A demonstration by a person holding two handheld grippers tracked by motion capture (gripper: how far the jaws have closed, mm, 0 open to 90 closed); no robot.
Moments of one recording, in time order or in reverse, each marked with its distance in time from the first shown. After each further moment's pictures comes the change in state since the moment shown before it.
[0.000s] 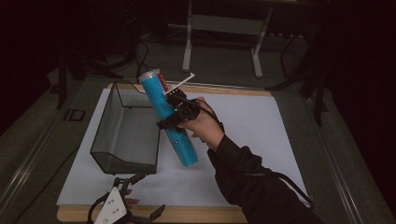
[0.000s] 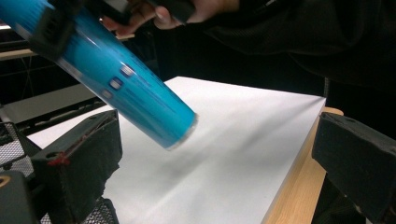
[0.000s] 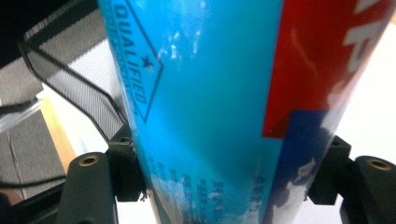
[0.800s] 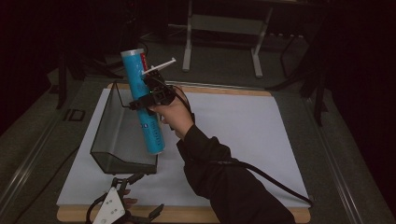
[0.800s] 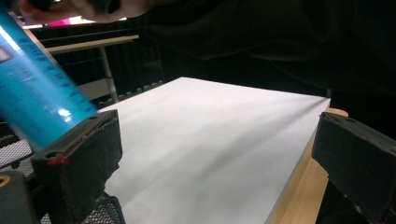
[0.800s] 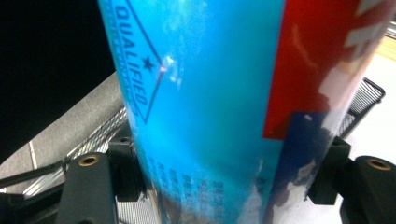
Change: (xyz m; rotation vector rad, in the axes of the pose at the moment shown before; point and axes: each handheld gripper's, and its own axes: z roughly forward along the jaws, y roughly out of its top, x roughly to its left) left arm 0.001 0.000 -0.003 -0.003 0.013 -0.001; right arm 0.018 0.062 0.030 -0.149 0.052 0.131
